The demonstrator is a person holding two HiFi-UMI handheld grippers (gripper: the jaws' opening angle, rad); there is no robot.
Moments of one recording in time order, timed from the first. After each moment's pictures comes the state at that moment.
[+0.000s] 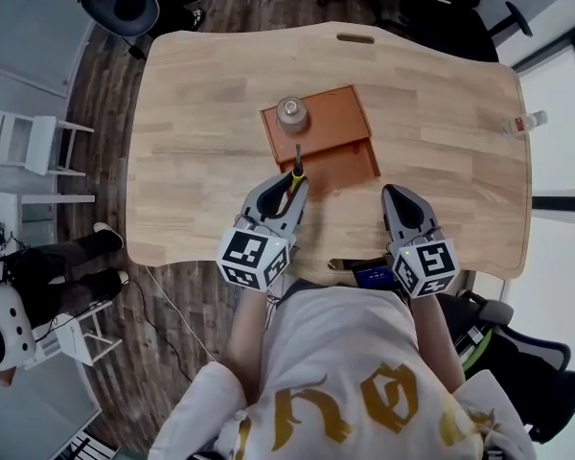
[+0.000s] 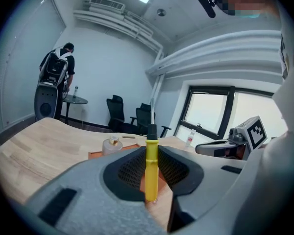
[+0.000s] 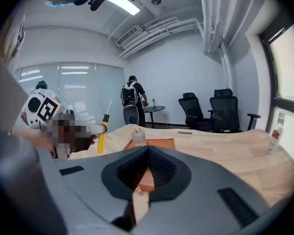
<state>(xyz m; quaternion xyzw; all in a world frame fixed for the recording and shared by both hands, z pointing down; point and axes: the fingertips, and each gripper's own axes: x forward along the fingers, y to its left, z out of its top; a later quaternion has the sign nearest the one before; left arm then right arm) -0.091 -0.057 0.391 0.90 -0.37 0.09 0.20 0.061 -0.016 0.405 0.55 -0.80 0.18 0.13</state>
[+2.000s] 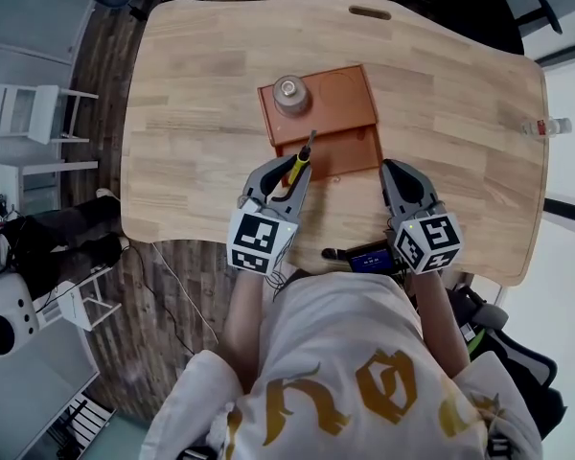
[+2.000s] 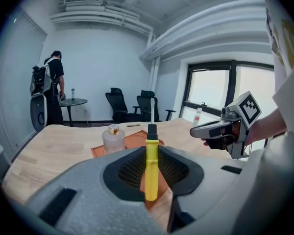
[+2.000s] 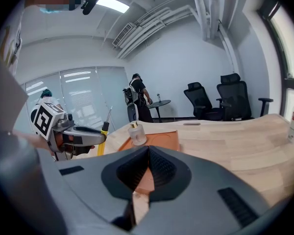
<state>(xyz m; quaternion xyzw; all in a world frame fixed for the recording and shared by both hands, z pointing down) -0.070 -0.069 0.439 0.89 -0.37 0.21 0.15 0.073 -0.057 0.448 0.50 -0.83 0.23 0.11</state>
